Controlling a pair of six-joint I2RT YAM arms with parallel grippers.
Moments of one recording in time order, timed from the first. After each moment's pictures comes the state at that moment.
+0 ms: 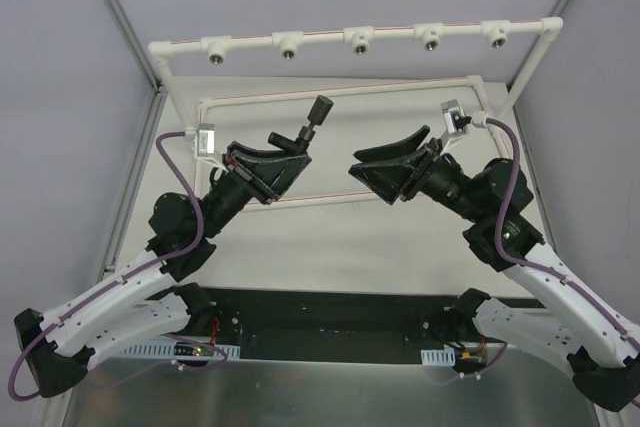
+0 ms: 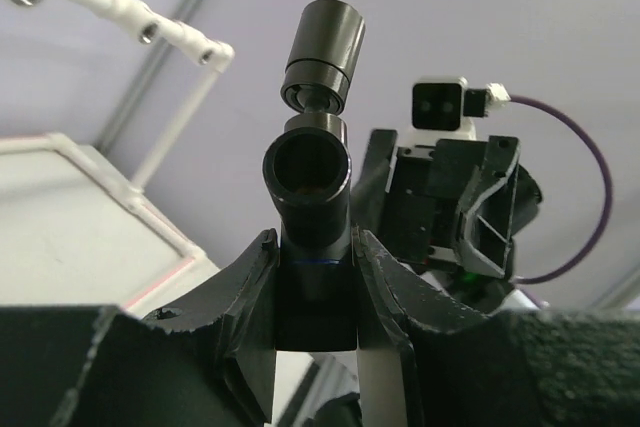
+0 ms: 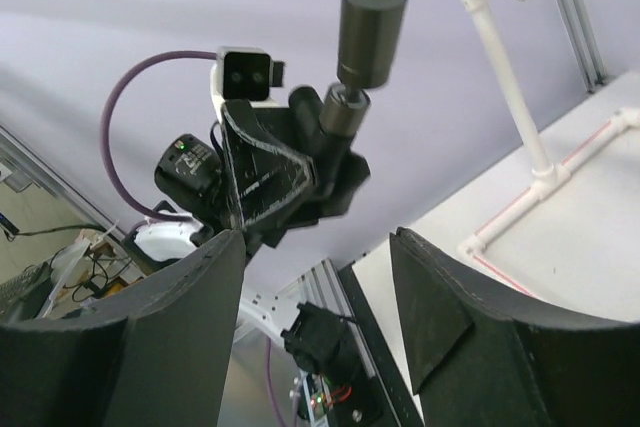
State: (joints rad) left arm -0.84 0.71 0.68 0.50 0.03 -0.72; right arm 0.77 0.80 0.96 0.14 -0.36 0.73
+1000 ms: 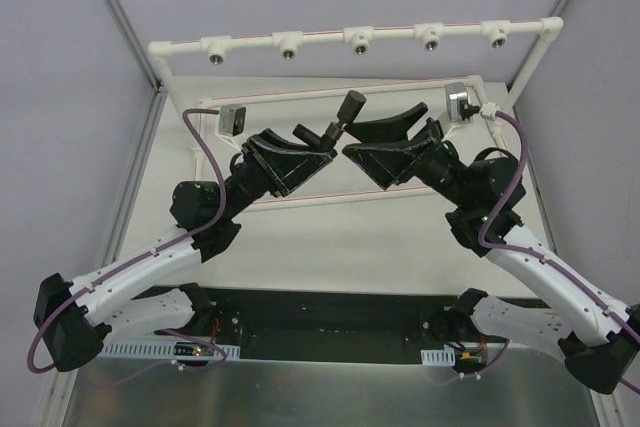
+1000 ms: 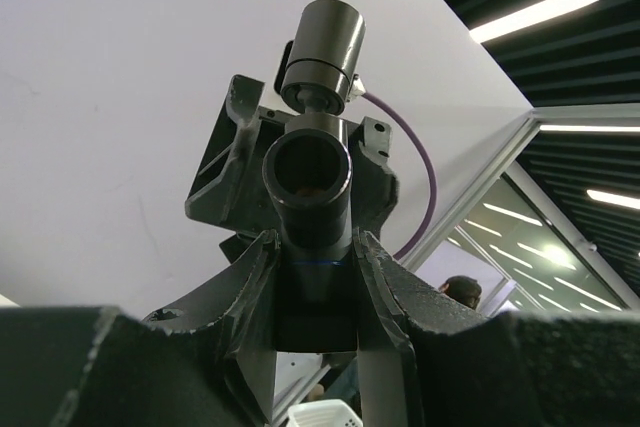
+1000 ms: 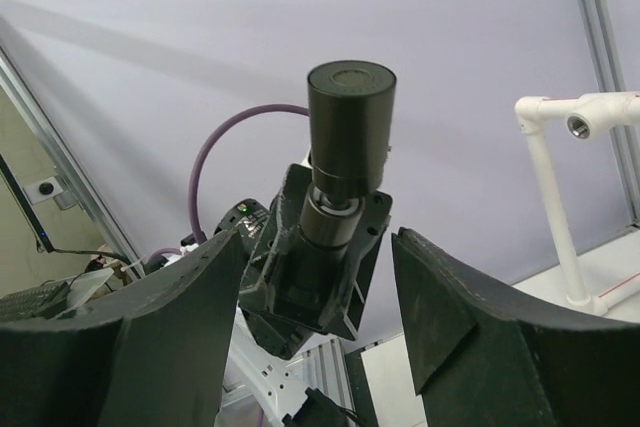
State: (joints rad) left arm -0.84 0.98 0.76 0.90 0.28 -1.17; right arm 0.78 0.96 0.99 0.54 -0.39 0.74
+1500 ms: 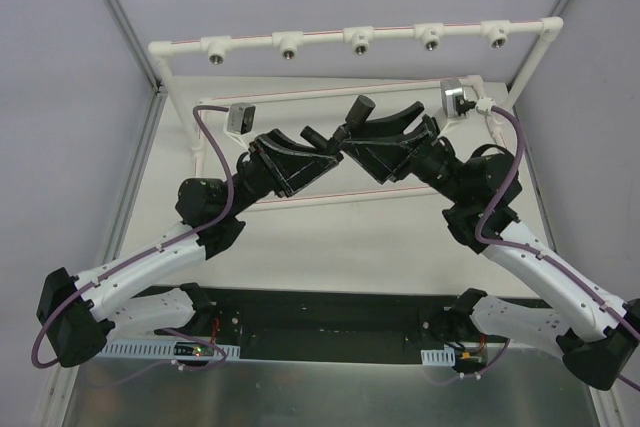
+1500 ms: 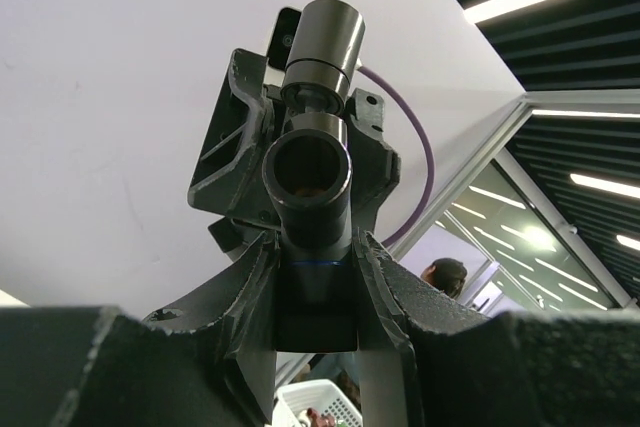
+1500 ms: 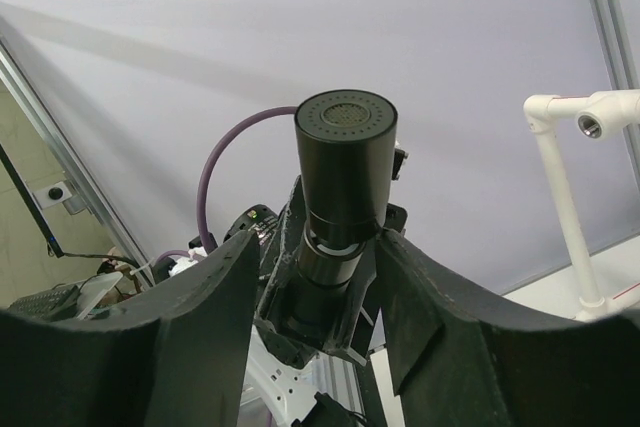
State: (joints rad) left arm -0.84 1.02 0.77 0.93 0.34 -1.21; right arm 0.78 0.98 1.01 0.56 -0.40 0.76
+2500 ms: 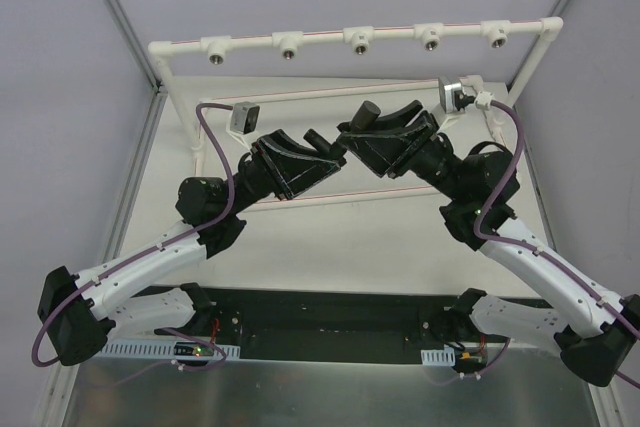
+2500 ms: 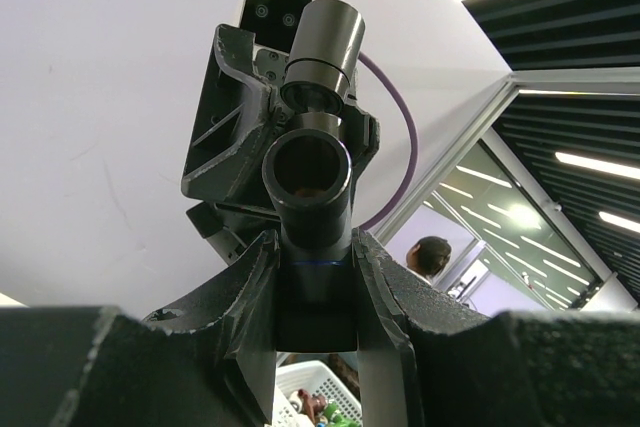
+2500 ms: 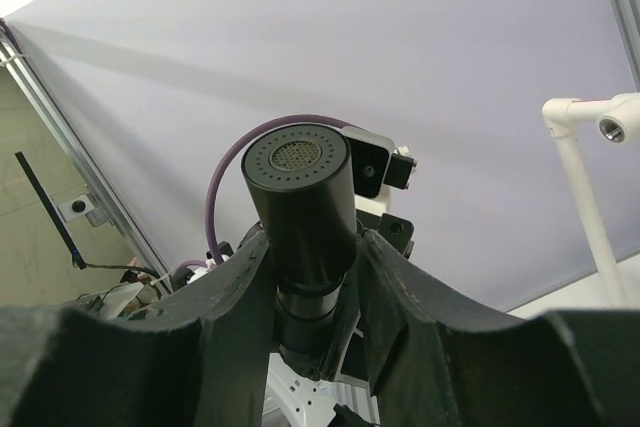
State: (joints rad) left arm -0.84 1.03 0.79 0.94 0.39 -1.23; right arm 0.78 1.01 1.03 0.59 -0.40 0.82
